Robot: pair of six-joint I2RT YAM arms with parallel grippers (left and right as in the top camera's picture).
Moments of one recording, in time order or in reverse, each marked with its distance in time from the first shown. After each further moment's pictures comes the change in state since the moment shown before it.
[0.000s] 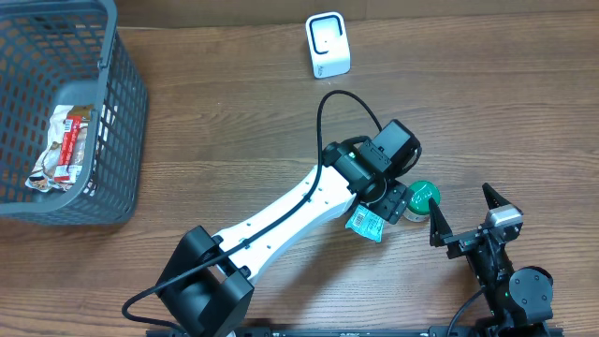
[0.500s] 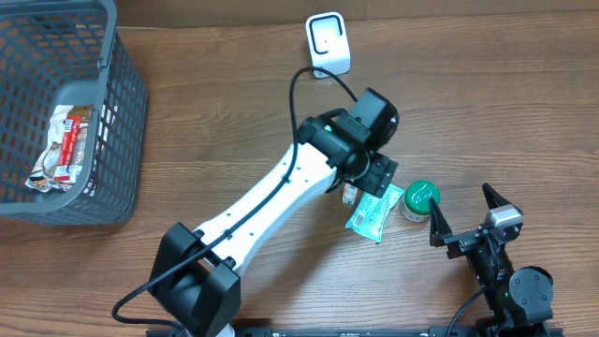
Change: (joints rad) left arm 0.106 0.000 0.109 -0.088 0.011 0.019; right arm 0.000 0.000 0.000 0.000 0.000 0.000
